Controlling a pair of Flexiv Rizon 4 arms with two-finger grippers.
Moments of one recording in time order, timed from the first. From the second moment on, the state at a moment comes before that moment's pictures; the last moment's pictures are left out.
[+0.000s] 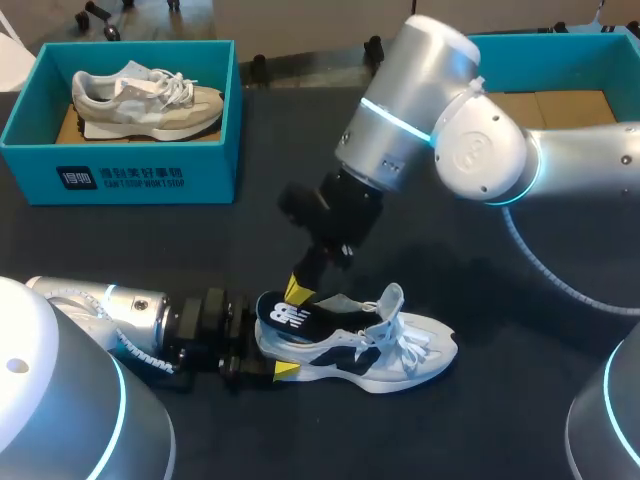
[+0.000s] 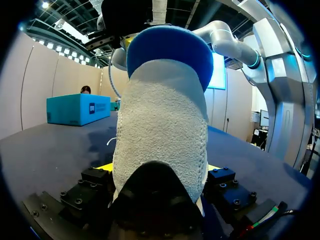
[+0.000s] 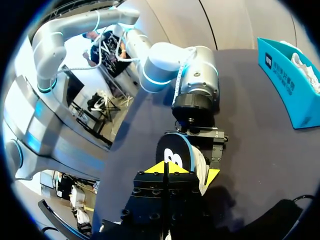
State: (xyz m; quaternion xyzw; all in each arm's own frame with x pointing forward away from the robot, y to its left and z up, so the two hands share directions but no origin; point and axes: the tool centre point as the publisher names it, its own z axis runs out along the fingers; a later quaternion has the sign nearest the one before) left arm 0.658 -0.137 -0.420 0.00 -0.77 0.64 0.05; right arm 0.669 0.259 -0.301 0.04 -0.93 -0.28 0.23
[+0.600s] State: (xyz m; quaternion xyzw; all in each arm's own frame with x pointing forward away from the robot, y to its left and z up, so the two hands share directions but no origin) left arm 0.658 -0.137 -0.420 0.00 -0.77 0.64 0.05; right arm 0.661 0.260 -0.289 0.04 -0.95 -0.23 0.18
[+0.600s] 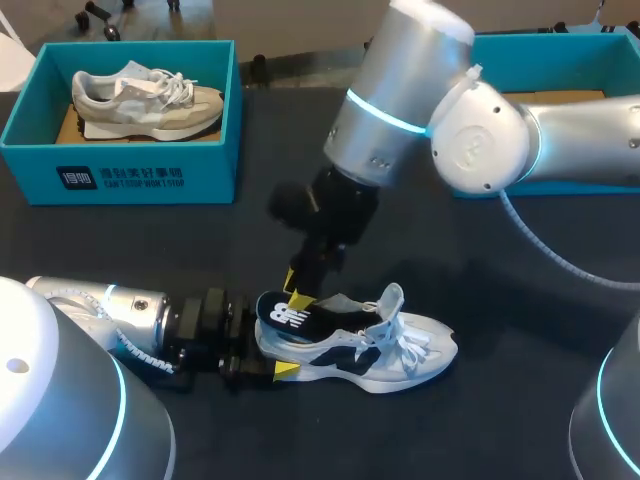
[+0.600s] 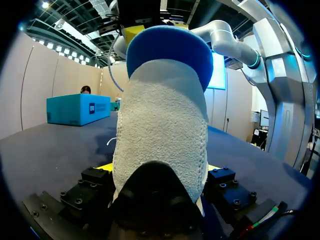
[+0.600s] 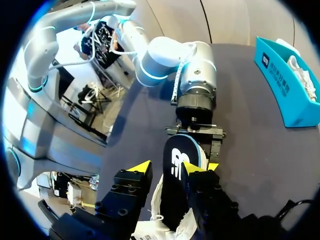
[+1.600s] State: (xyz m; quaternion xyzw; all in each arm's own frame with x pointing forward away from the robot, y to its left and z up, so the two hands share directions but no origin) left arm 0.658 -0.137 -0.420 0.00 -0.77 0.64 0.05; right arm 0.665 0.257 -0.322 0.04 -0.95 -0.26 0.15
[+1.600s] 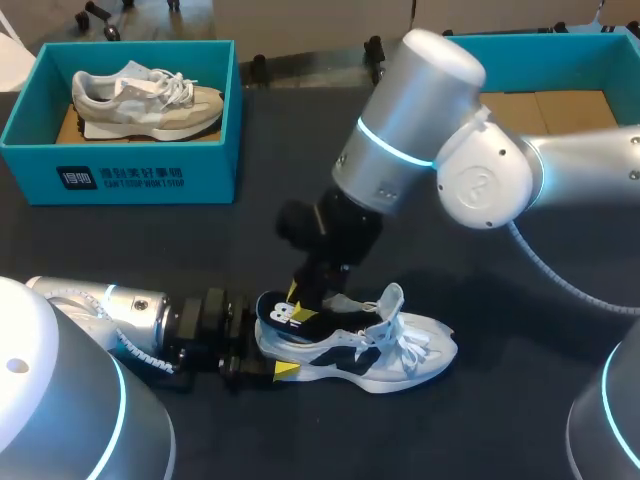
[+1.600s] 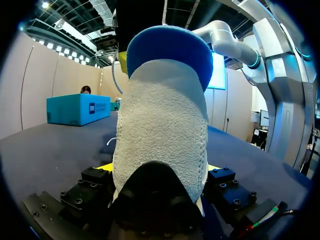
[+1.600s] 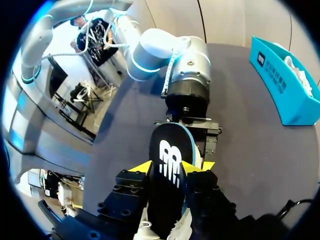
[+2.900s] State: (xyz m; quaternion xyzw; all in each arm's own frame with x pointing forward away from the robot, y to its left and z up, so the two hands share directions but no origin) left arm 0.658 -0.137 -0.420 0.00 -0.77 0.64 0.05; right arm 0.658 0.236 -0.295 0.07 -0.93 -0.28 0.22
